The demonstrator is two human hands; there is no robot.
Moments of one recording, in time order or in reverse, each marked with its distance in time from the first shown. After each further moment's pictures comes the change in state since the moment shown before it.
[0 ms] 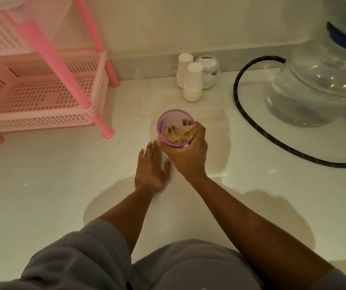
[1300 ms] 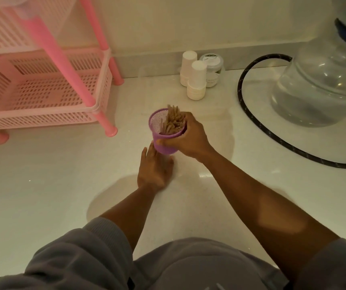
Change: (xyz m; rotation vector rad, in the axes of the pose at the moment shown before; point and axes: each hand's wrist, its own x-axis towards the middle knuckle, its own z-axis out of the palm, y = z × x) left_hand -0.008 0.007 -0.018 -0.078 0.018 0.041; right_hand 0.046 -0.013 -0.008 -0.018 -0.417 0.121
